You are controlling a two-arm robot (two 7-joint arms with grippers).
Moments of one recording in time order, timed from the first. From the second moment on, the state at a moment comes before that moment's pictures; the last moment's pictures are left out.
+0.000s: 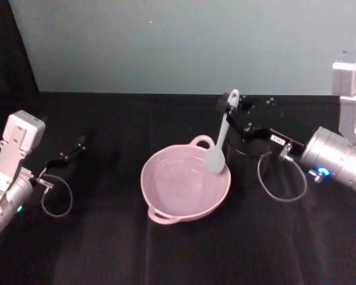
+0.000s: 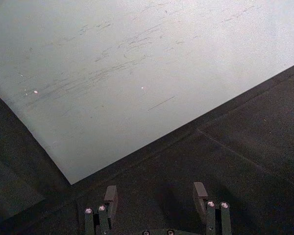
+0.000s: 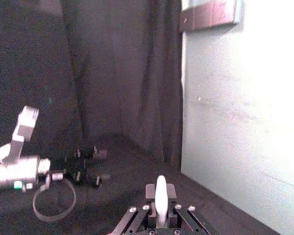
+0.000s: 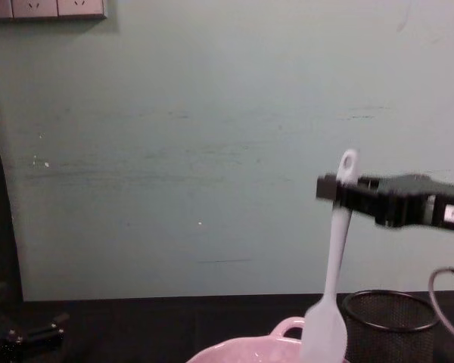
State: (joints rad) left arm -0.20 0.60 0.45 -1.41 -0.25 -0.12 0.03; right arm 0.32 0.48 -0.36 -1.52 0.54 -0.01 0.65
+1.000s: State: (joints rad) left arm -0.20 0.60 0.45 -1.41 -0.25 -0.12 0.03; right arm 0.43 0.52 -0.22 -1.36 0.93 0.24 0.64
